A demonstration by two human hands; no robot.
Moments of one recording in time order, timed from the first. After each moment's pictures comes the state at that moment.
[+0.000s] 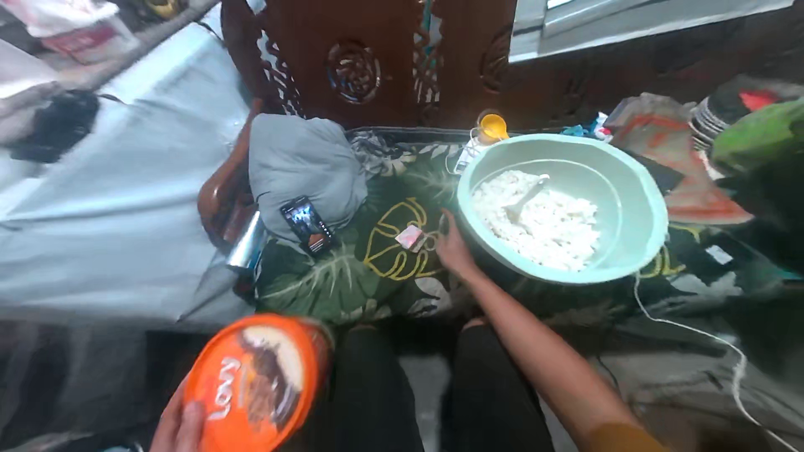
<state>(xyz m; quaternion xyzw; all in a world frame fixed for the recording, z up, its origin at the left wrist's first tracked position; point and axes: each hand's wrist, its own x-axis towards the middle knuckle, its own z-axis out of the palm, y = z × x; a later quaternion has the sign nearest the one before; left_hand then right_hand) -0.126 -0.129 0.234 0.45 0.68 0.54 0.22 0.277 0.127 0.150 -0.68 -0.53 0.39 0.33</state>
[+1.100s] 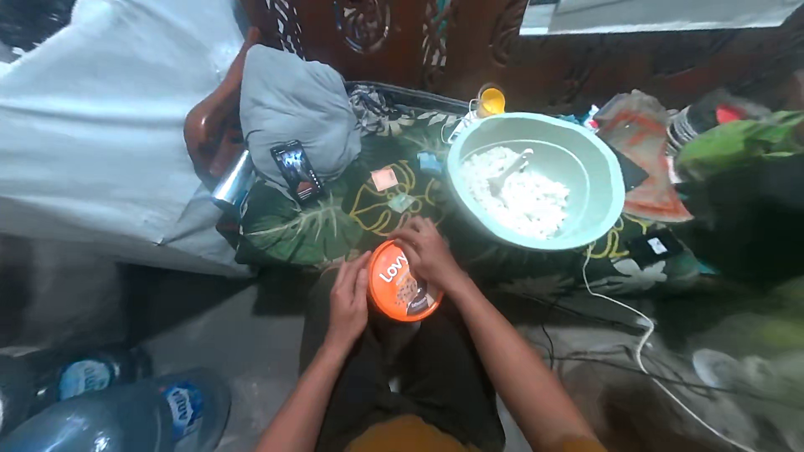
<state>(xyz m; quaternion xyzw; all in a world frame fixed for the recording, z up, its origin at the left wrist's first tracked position) 0.063 -0.068 0.162 0.62 0.55 0.46 0.31 0.269 0.025 0.176 -0.49 -0.80 0.24 0.27</state>
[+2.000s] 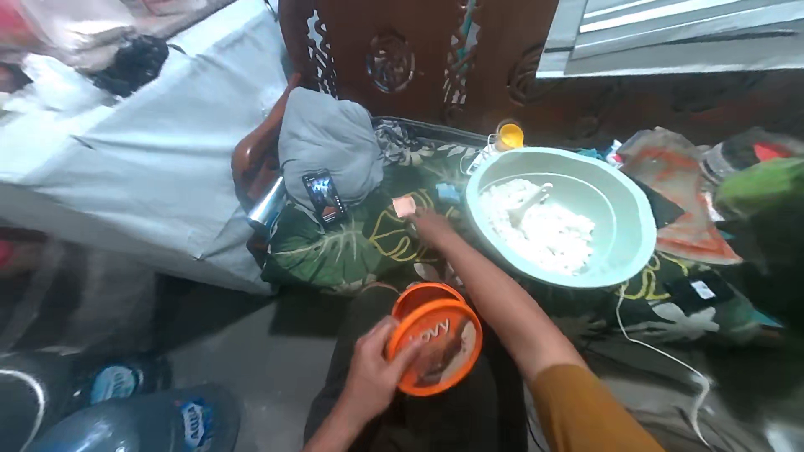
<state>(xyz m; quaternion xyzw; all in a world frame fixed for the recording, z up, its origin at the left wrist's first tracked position) 0.077 -0.115 0.223 0.60 0.55 0.43 0.40 0.242 0.171 0.159 -0.54 -0.82 0.19 -0.01</state>
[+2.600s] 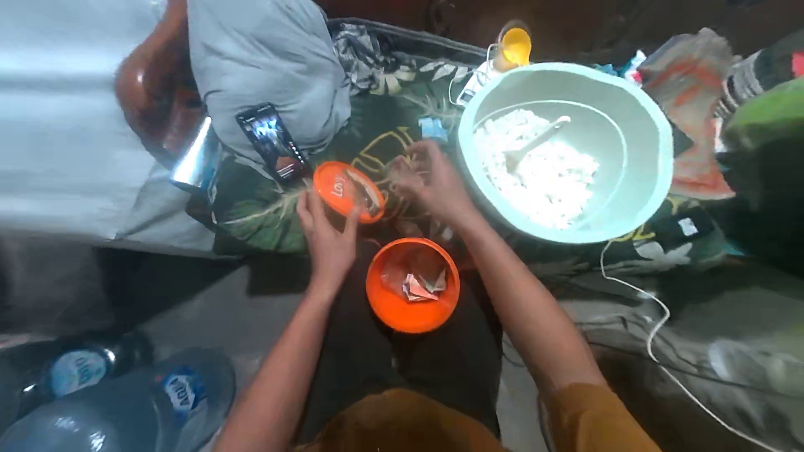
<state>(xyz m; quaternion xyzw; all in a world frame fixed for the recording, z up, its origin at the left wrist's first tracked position) 0.055 0.041 0.167 0.53 0.71 0.39 0.27 0.276 0.122 0.203 -0.50 -0.66 0.44 0.34</state>
